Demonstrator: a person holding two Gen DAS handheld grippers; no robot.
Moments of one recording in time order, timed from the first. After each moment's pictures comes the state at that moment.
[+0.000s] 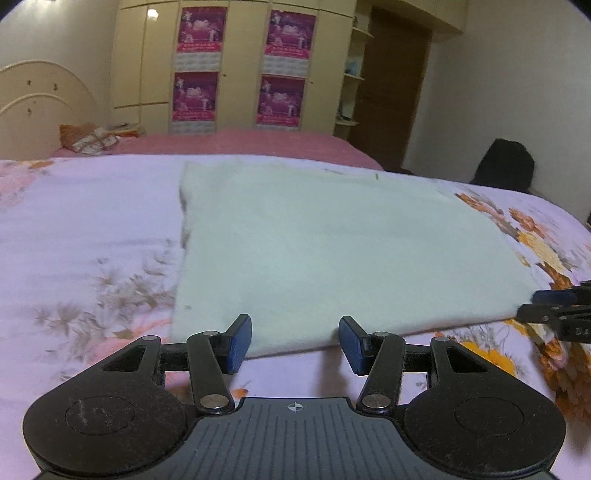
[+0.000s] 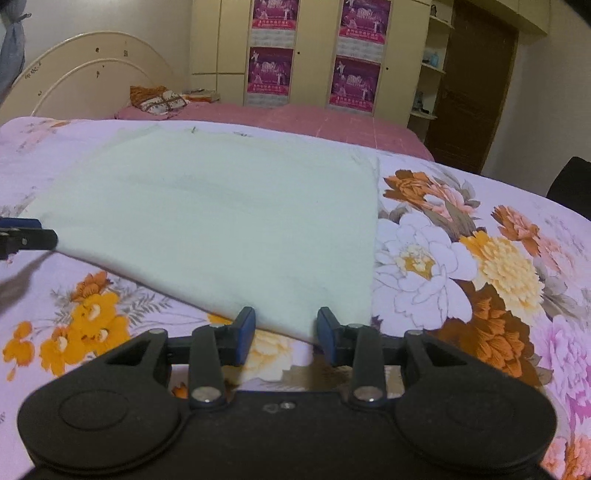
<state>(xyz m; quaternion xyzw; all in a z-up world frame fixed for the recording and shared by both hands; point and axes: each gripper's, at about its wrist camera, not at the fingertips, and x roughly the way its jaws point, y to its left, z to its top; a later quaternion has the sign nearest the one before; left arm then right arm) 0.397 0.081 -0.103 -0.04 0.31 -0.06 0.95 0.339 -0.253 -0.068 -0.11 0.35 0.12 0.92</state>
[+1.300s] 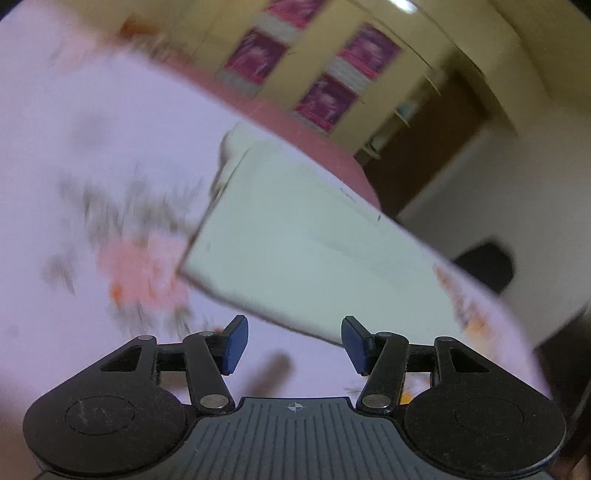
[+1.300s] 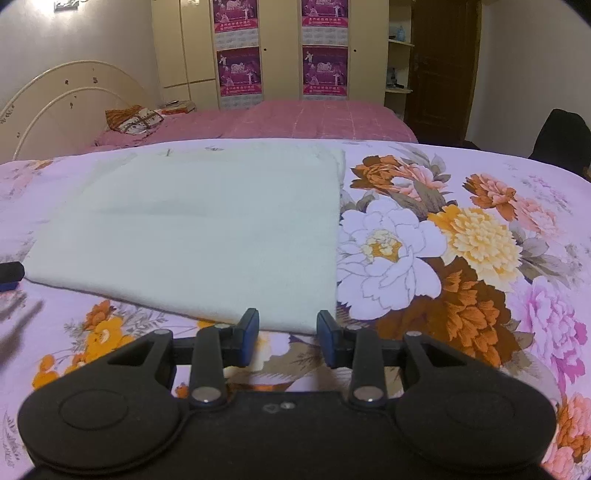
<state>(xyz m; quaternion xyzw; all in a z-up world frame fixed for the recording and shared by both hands) 0.371 0.117 -0.116 -0.32 0.33 -0.06 0.89 0.329 -0.281 -0.049 -0.03 0.37 0.10 0.92</state>
